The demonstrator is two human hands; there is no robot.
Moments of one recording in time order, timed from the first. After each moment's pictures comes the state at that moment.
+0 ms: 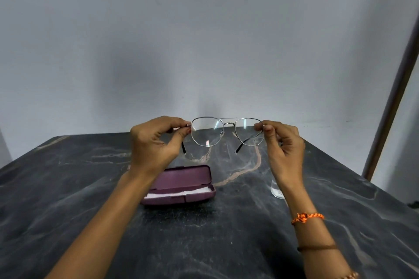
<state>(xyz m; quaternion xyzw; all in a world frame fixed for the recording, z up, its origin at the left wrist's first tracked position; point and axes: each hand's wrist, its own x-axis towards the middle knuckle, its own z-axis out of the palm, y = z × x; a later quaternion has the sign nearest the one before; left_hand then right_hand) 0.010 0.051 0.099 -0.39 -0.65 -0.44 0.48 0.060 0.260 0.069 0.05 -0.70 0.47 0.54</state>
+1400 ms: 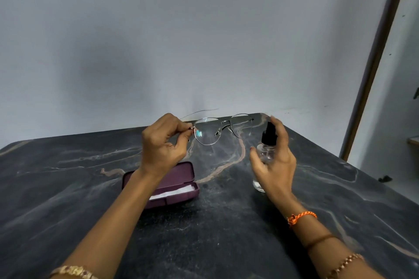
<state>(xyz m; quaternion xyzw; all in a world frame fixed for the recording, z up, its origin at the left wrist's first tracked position) -0.029 0.100 0.070 -0.45 -0.63 -0.43 0.46 0.055 0.287 0.017 -0.05 -0.75 0.33 0.57</state>
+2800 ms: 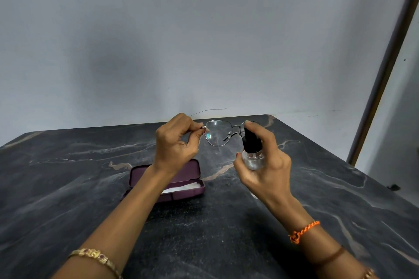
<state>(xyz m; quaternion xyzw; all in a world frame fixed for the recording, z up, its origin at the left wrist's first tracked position) -0.030 0.105 0.064 -0.45 -0.63 -0.44 0.46 0.069 0.249 0.037 0.08 -0.77 0.23 0.59</state>
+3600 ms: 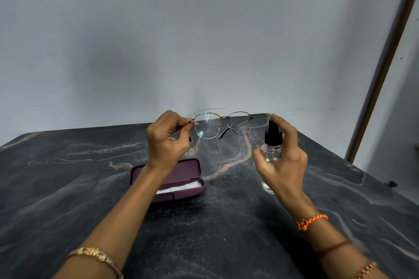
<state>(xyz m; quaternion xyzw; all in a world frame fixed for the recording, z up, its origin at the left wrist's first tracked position) -0.042 0.098 0.062 -0.39 -0.62 -0.48 0.47 0.067 0.273 0.033 -0.02 -0.75 0.28 0.60</state>
